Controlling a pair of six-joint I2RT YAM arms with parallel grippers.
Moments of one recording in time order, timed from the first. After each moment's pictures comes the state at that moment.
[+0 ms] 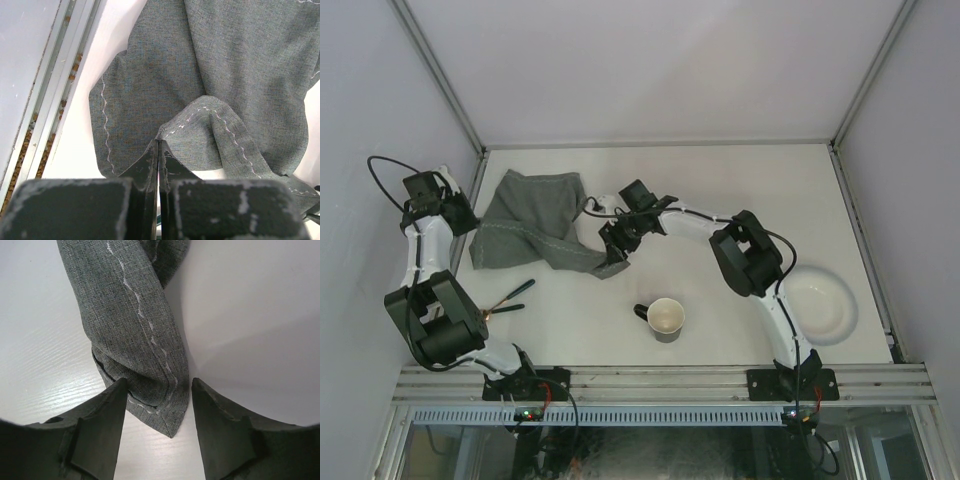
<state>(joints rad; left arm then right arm) 0.46 1.50 1.20 -0.52 0.19 -0.07 0.73 2.30 1.75 -0.43 -0.59 -0.13</state>
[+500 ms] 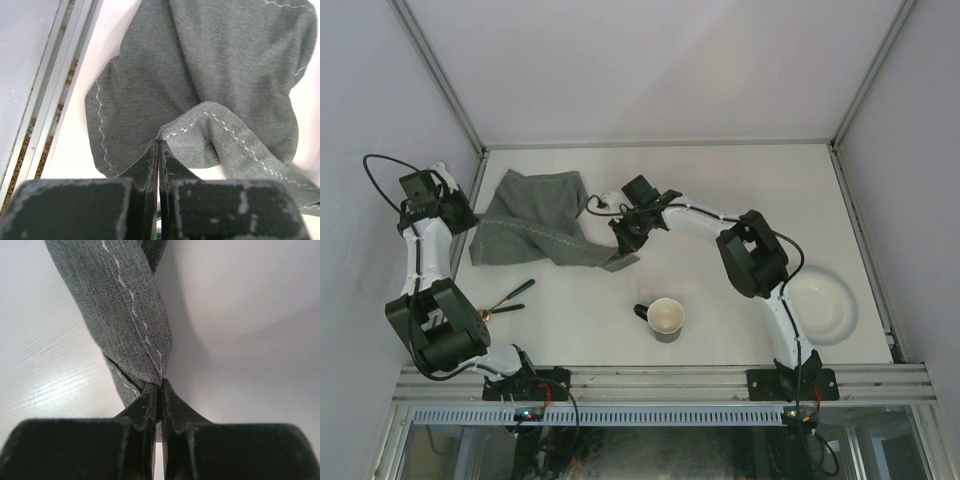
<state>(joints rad) 0.46 1.47 1.20 -0.53 0.20 -0.07 0.71 2.28 1.76 -0.51 -0.49 -0.15</state>
